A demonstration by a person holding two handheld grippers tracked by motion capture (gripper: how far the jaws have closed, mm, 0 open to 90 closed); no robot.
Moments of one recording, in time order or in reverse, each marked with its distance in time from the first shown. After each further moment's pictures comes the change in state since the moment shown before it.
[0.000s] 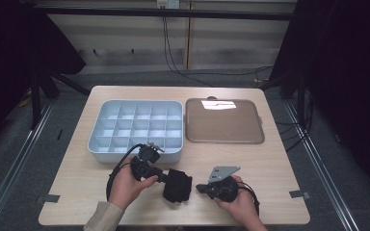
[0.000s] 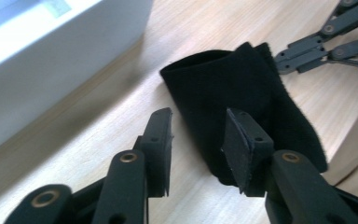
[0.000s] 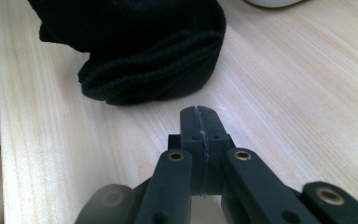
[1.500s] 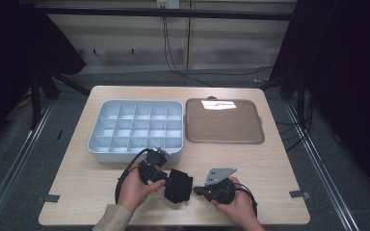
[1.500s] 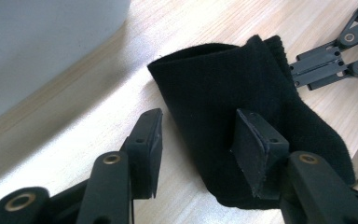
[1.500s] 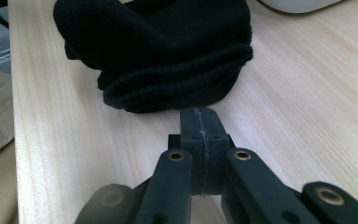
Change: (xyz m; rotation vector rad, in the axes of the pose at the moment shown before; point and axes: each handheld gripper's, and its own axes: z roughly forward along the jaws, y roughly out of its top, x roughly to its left) left arm -0.006 0.000 0.027 0.019 -0.017 -0.003; right arm 0.008 0.004 0.004 0.005 0.013 -0.036
